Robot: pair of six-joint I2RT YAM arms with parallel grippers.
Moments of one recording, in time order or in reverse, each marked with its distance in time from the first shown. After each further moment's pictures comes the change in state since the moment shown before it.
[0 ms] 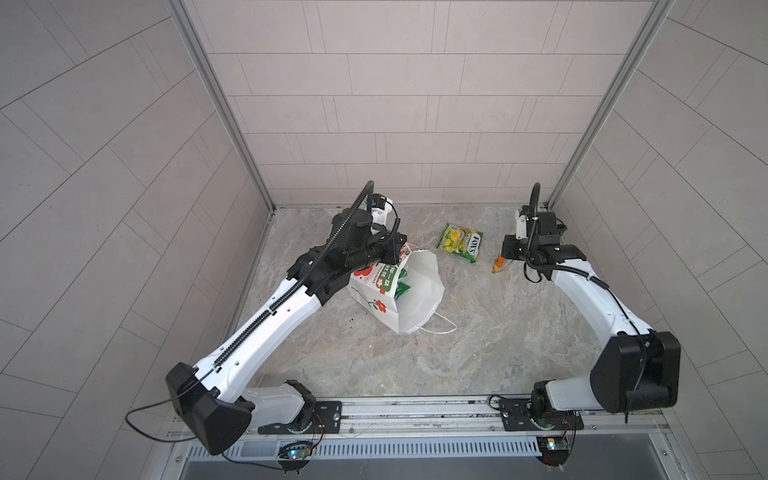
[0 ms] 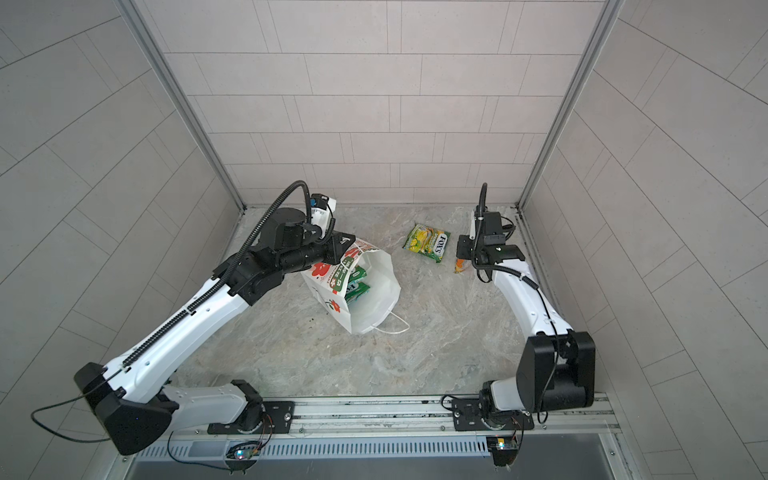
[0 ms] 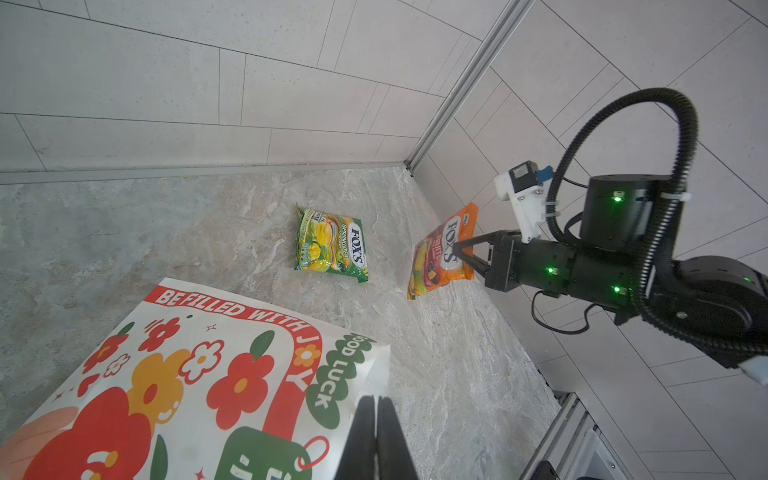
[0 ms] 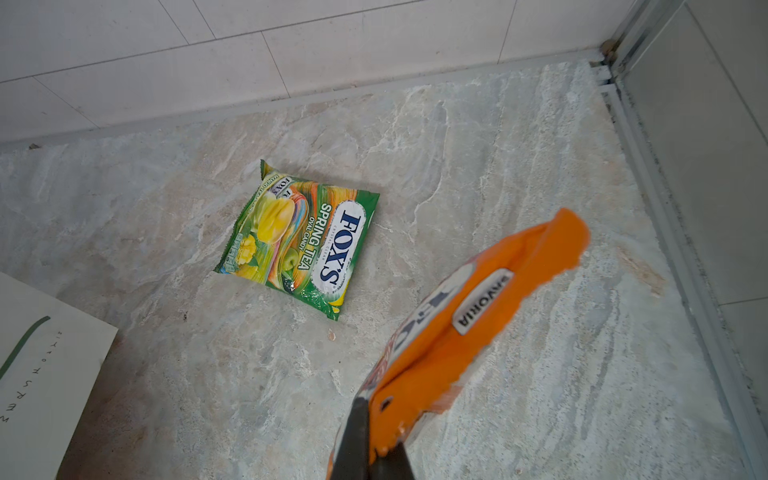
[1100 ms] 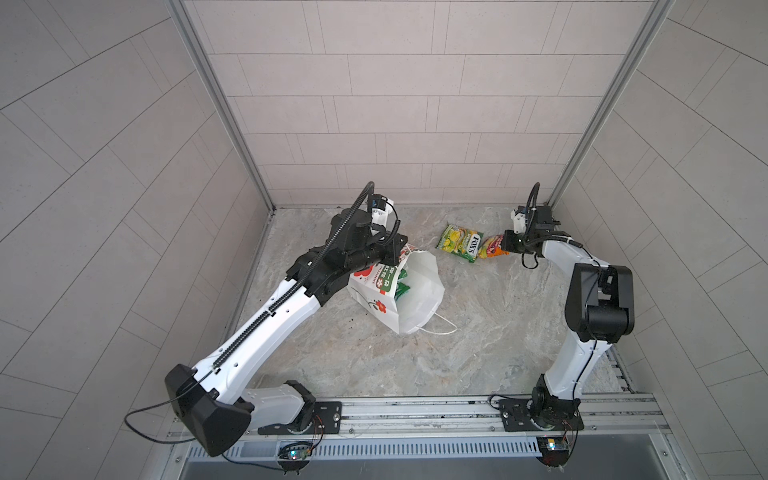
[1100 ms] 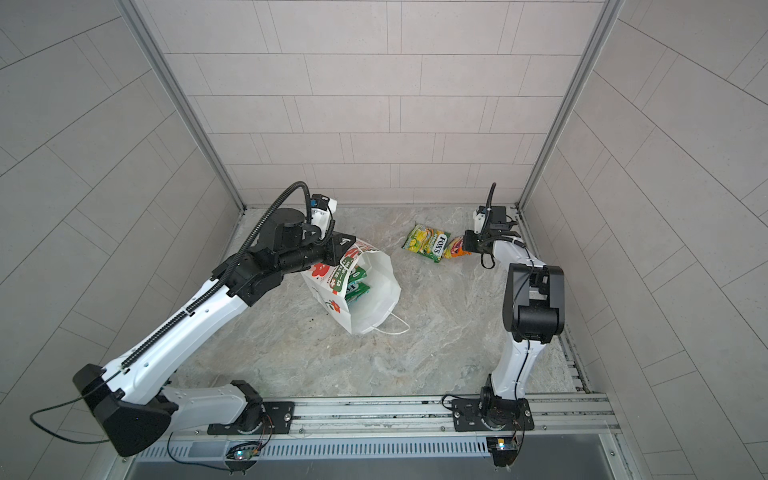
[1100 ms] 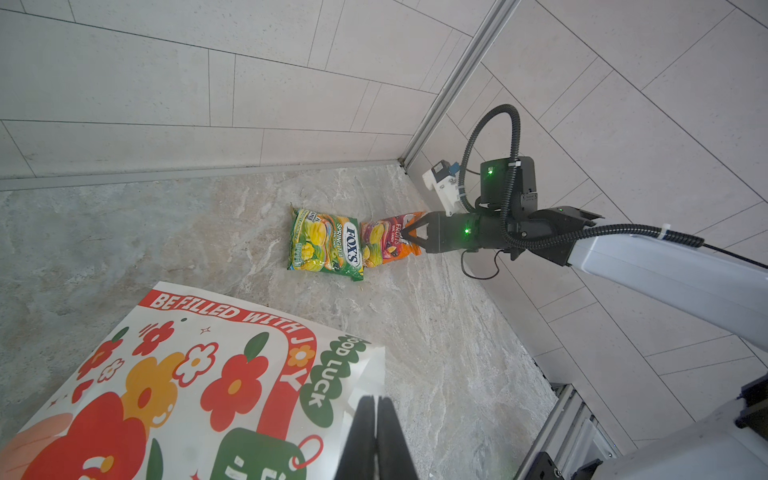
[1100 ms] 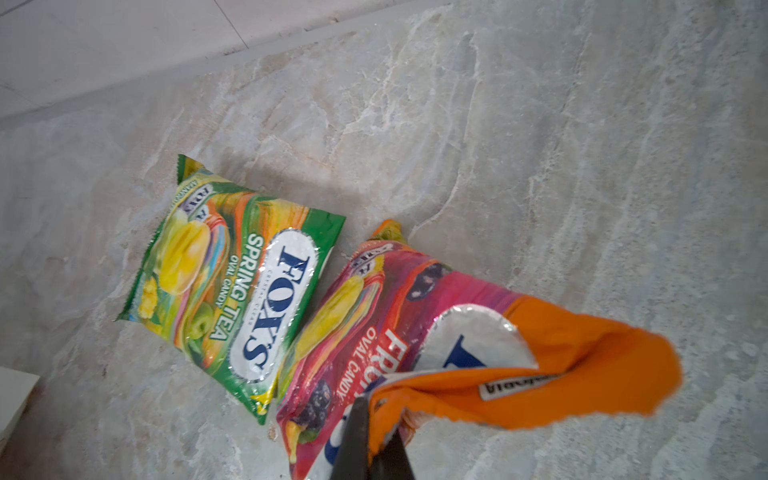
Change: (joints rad) left arm 0.000 -0.002 0.000 0.000 0.030 0.018; right arm -0.173 0.440 0.185 0.115 -0.220 -0.099
